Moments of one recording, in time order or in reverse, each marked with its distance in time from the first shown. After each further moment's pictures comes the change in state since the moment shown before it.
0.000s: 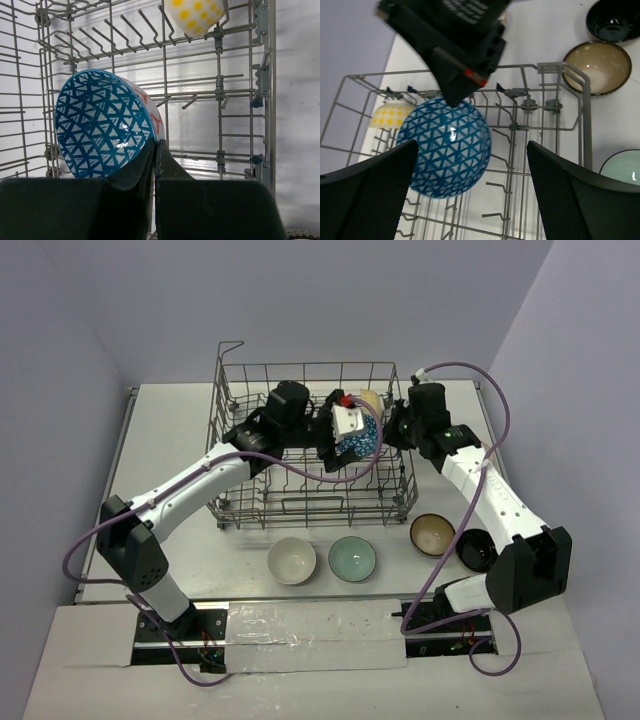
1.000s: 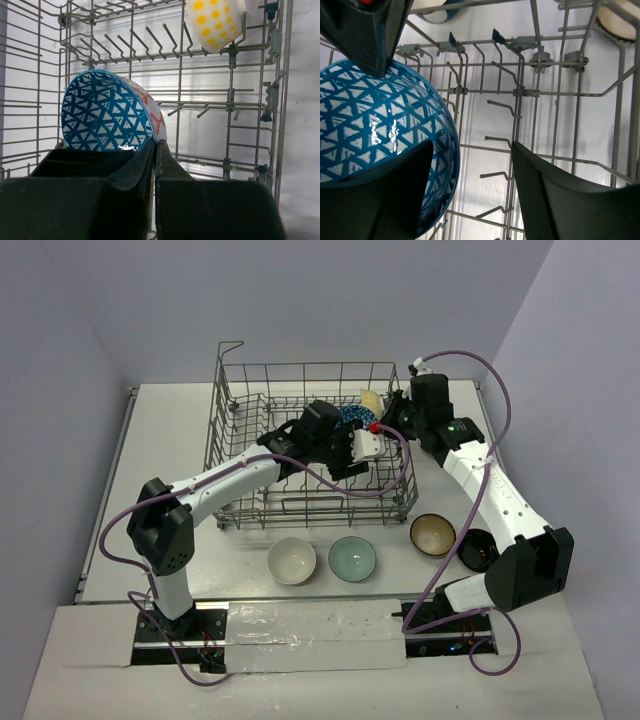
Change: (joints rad) left arm -0.065 0.176 0.037 -0.093 -0.161 0.120; right arm 0.002 0.017 0.084 -0.020 -0.051 -0.047
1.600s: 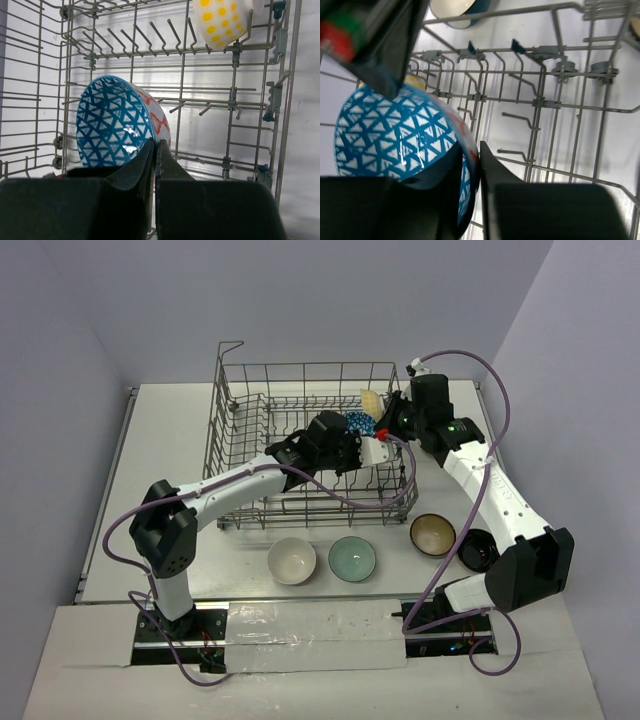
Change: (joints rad) left arm -0.046 0.000 -0.069 0.151 -0.161 0.011; right arm 0.003 -0.002 0.000 -0.013 -0.027 -0.024
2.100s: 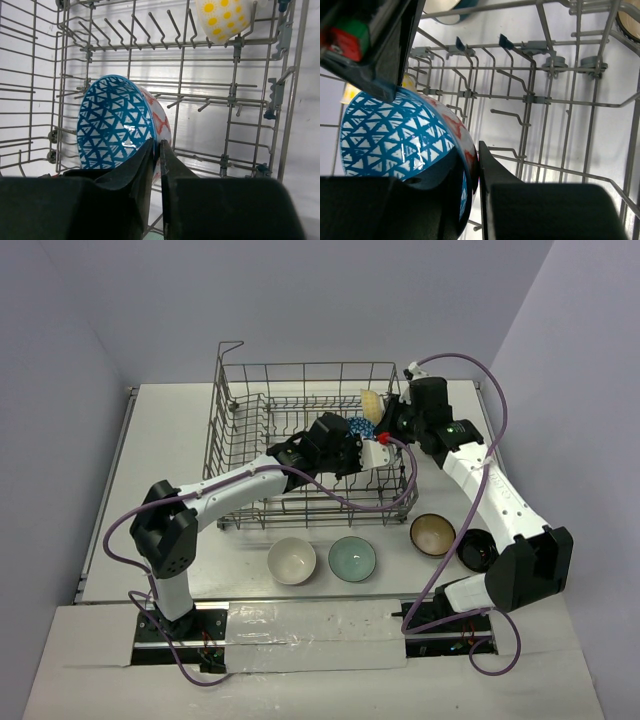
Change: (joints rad) left arm -0.015 0.000 0.002 -0.026 0.000 -0.001; right arm 0.000 0.000 -0.021 -0.001 -0.020 -0.032
